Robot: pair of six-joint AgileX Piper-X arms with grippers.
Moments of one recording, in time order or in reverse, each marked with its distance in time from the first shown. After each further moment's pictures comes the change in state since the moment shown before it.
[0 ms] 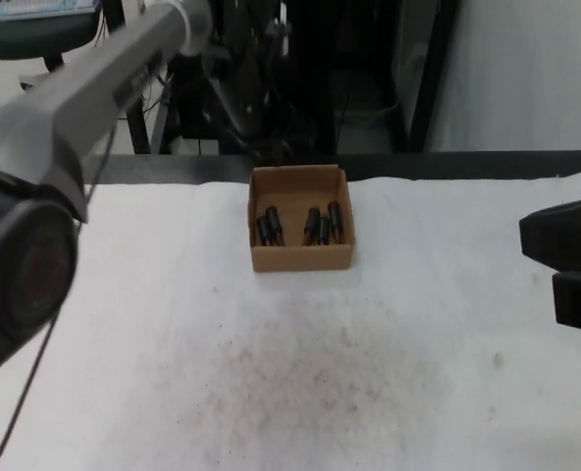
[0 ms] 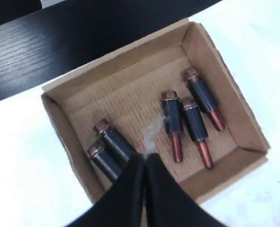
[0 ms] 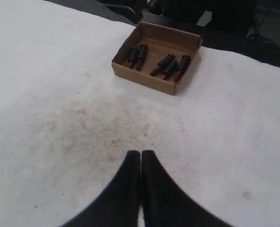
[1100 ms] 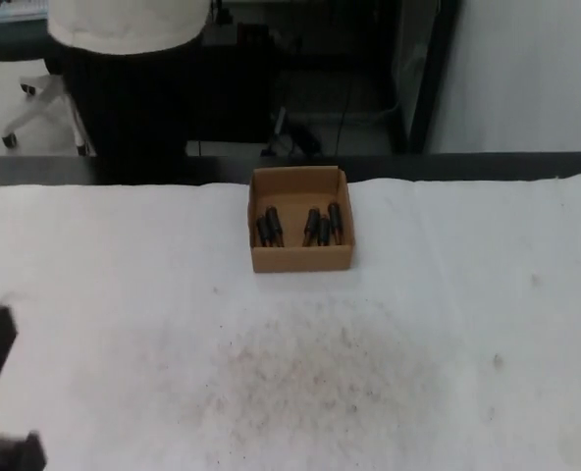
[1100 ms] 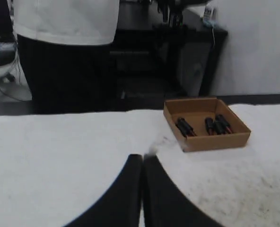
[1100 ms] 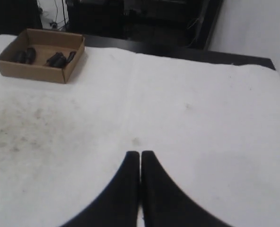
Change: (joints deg) left arm -2.3 -125.7 105.6 -30.7 -23.6 -8.4; right arm -11.7 -42.7 22.9 7.9 12.1 -4.9
